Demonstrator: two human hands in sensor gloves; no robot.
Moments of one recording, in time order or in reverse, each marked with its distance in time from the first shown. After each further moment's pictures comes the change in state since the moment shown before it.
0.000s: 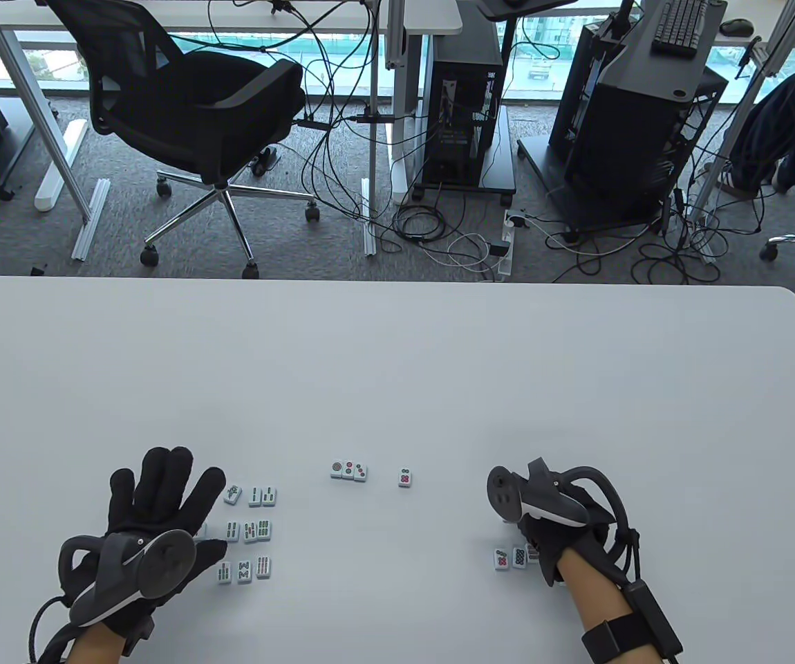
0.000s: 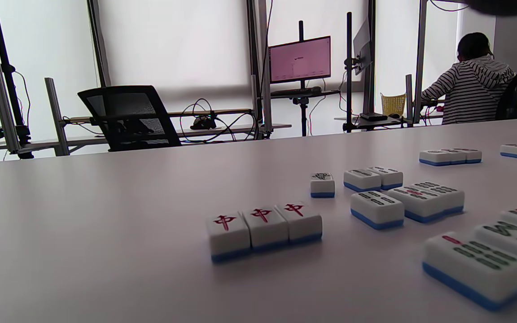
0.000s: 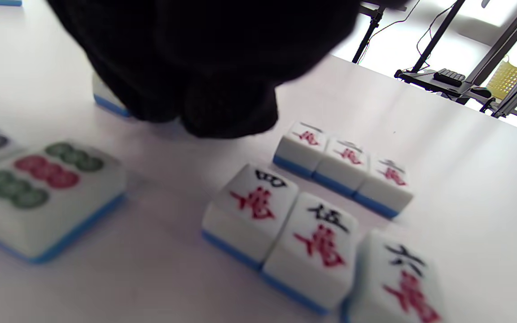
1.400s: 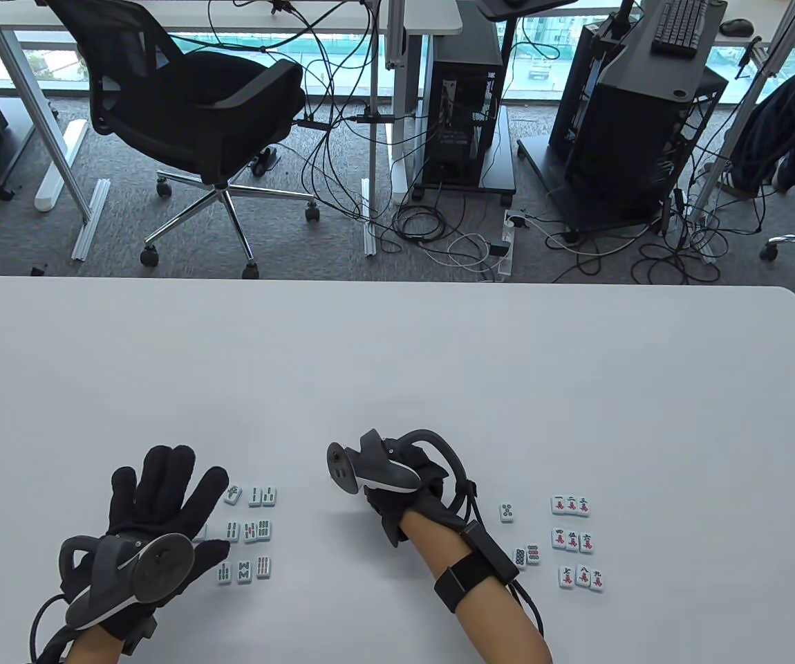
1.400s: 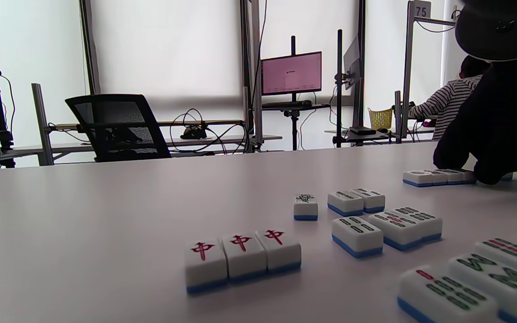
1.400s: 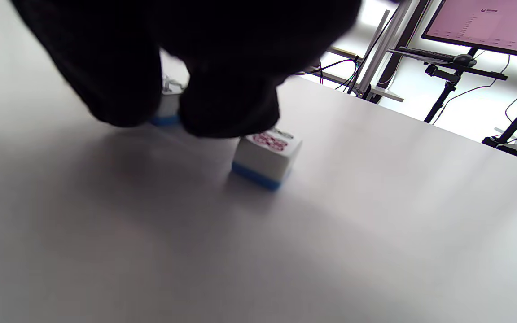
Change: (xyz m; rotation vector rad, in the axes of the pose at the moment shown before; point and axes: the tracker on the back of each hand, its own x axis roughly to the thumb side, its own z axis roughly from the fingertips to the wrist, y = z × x) left_hand 0.001 0.004 0.002 0.041 -0.030 0.029; right_hand 0.168 -0.063 -0.069 -0.164 -0.167 0.017
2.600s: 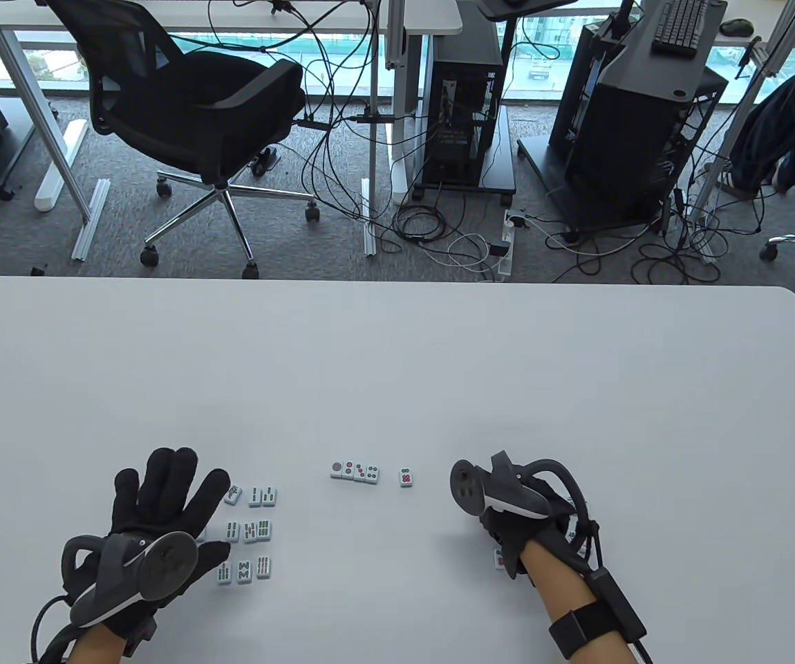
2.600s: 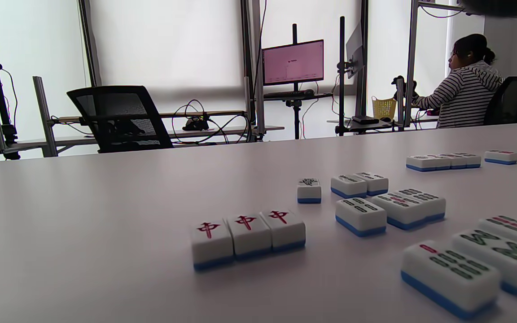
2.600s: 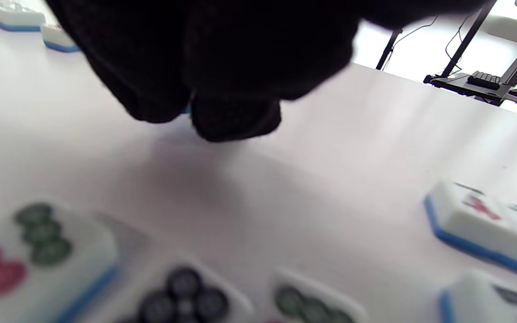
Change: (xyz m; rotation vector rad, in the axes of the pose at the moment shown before) left_hand 0.004 0.000 -0.001 -0.034 0.006 -0.014; right_hand -0.107 0.036 0.079 0.101 0.093 -0.088
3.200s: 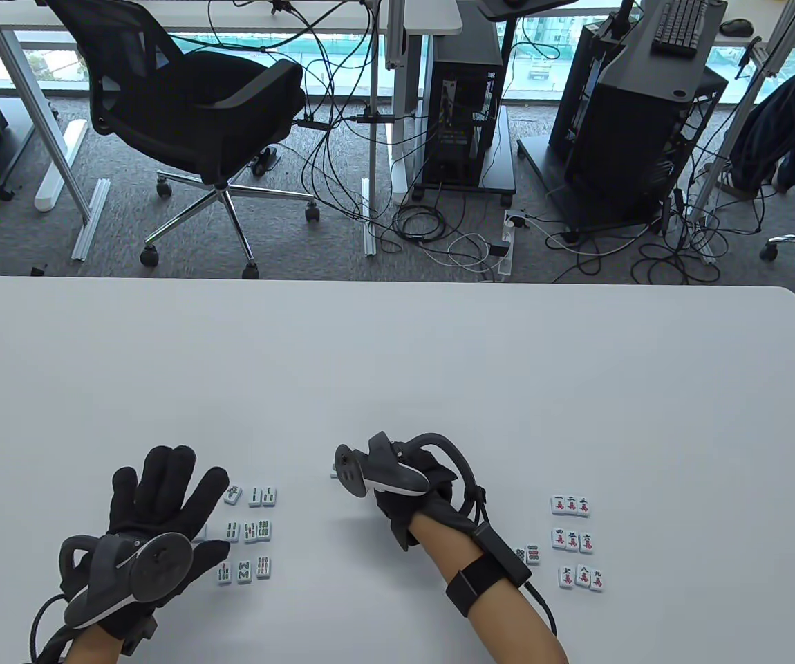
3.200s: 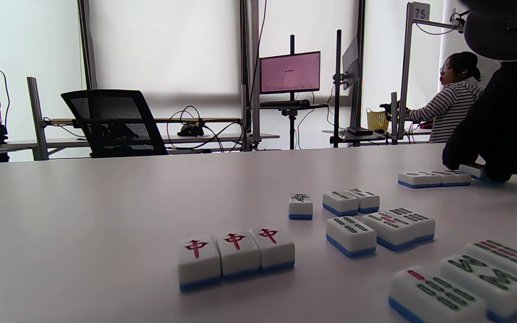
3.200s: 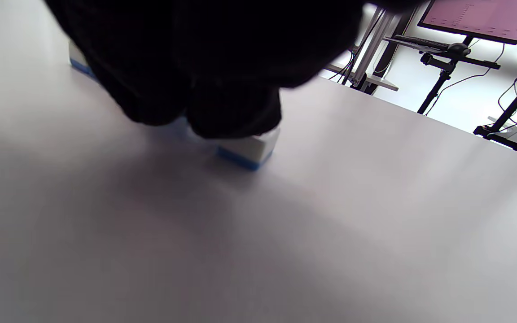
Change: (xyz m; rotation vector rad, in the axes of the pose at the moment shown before) left_hand -0.003 0.004 0.001 0.031 -0.014 0.036; right_hand 0.114 -0.028 -0.061 -0.042 -0.059 0.117
